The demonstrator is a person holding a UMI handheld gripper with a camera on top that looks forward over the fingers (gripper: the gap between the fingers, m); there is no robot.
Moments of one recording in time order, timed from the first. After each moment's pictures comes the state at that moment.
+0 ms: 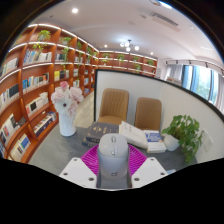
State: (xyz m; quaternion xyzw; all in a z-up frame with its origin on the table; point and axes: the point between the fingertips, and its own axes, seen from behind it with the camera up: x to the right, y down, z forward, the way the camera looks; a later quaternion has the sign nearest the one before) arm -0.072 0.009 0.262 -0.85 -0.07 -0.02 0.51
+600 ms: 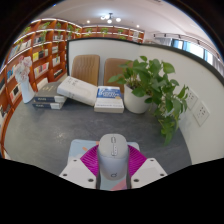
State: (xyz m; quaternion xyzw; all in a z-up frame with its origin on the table) arm 0.239 -0.023 0.092 -0.92 -0.01 -0.06 0.39
